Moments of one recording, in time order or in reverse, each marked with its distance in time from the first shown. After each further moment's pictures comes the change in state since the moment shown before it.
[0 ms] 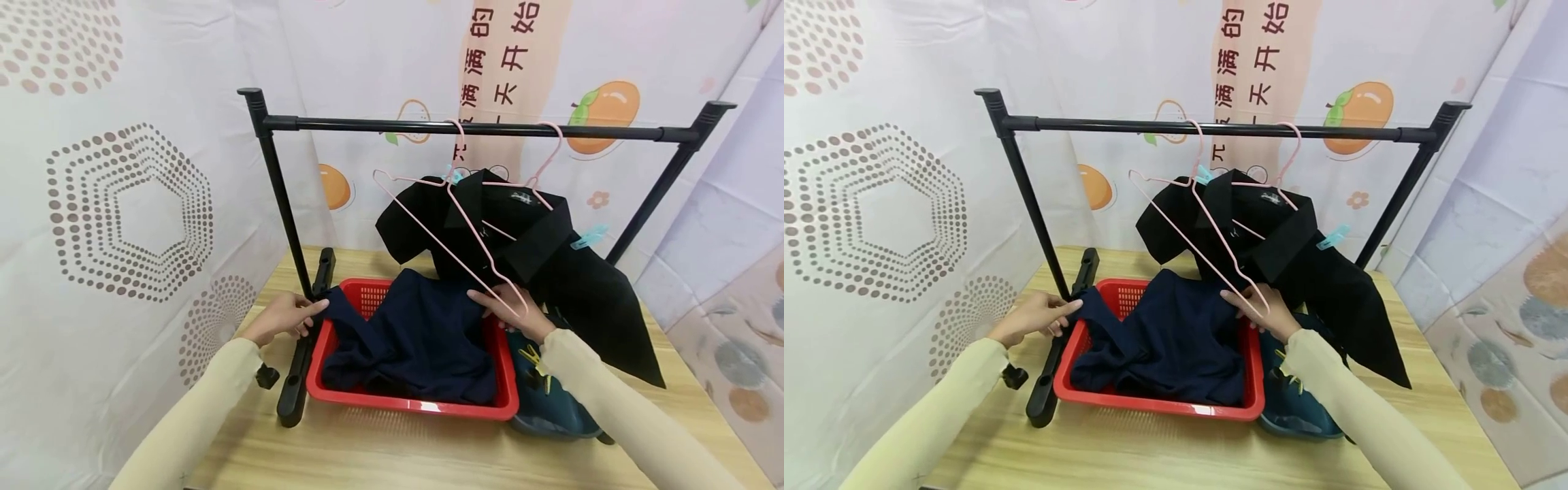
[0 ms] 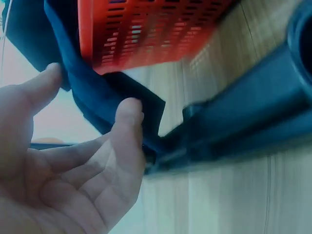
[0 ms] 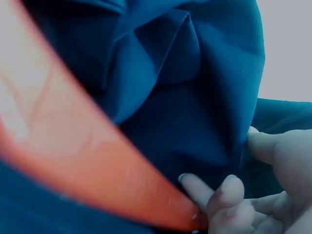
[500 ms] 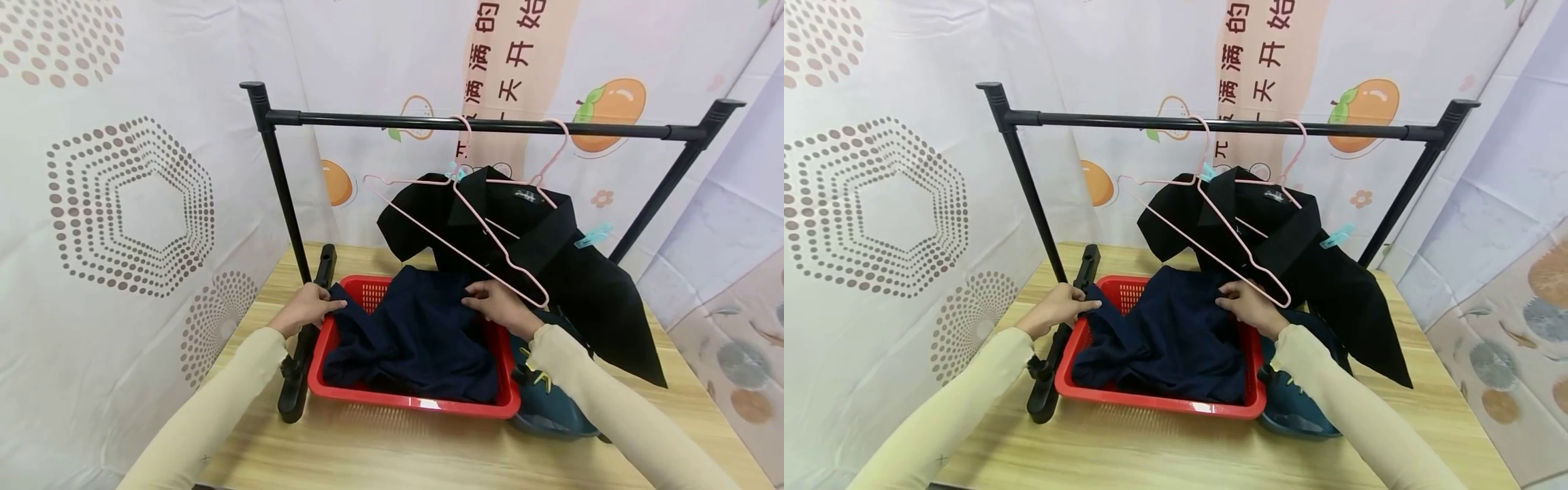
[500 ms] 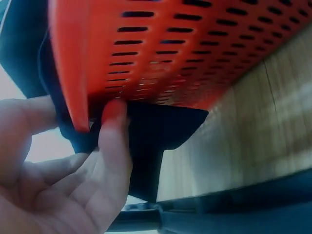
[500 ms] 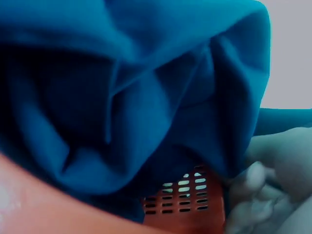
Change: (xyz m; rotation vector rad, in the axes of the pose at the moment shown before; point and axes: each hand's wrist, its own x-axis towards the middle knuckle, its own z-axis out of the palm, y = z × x) left_hand 0.014 0.024 0.029 0.020 0.030 0.056; right_hand 0.024 0.010 0.019 0.059 -0.056 -0.177
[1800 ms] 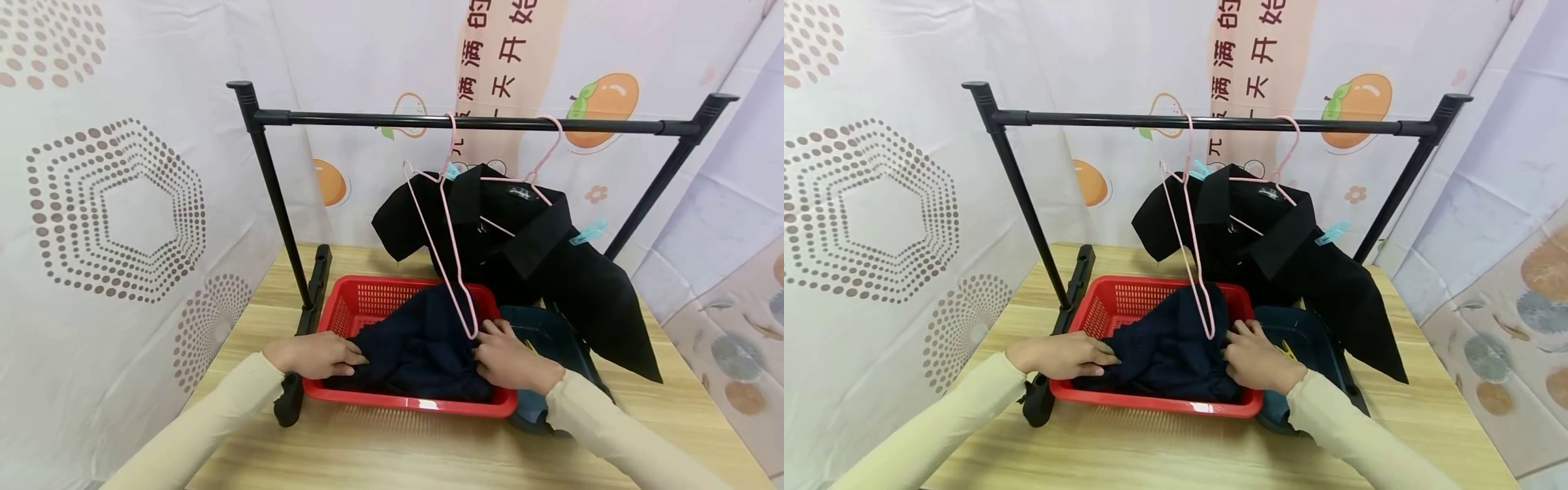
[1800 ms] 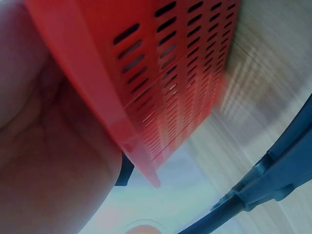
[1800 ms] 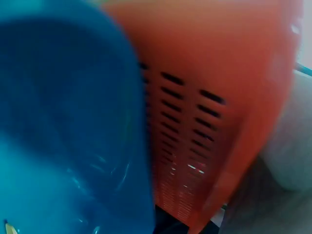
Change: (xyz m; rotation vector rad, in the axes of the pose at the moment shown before) left_hand -0.056 0.028 0.033 0.853 -0.603 0.694; right_hand -0.076 -0.004 0.028 -0.888 -0.146 -0.465
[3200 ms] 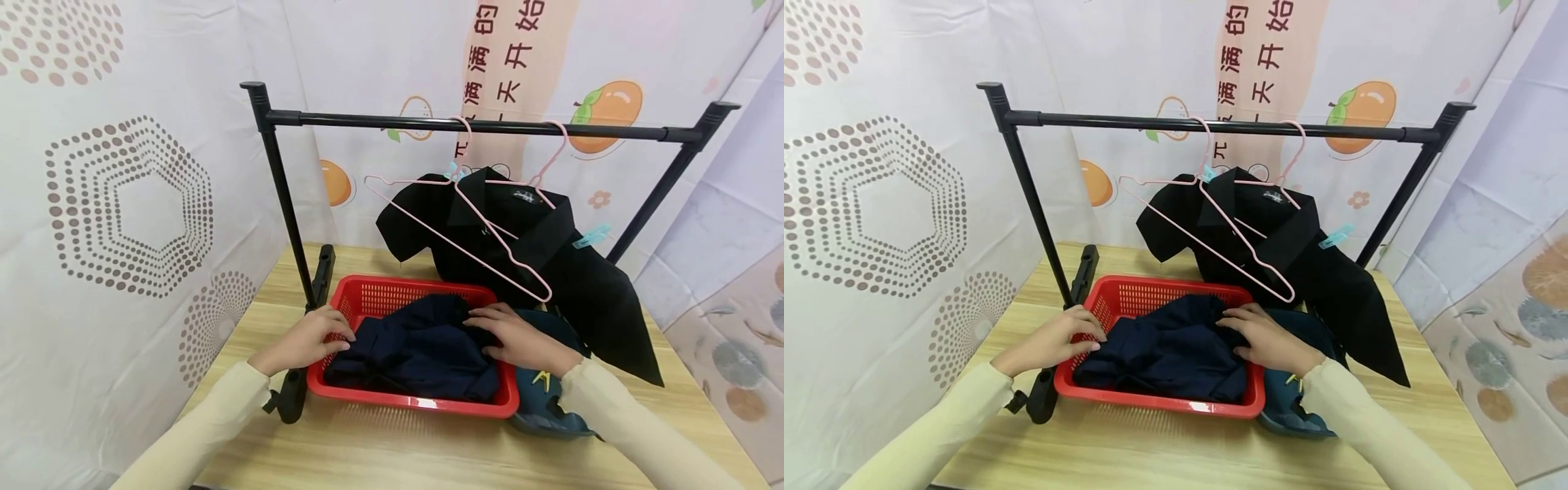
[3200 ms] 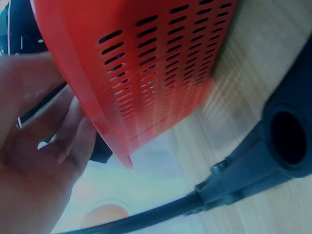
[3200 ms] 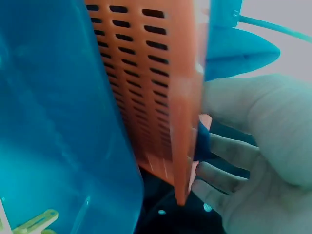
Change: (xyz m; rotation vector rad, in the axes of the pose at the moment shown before) left_hand -0.019 -0.016 0.013 -0.097 0.614 -0.074; right_hand 0.003 0.028 -0.017 0.274 0.004 0.062
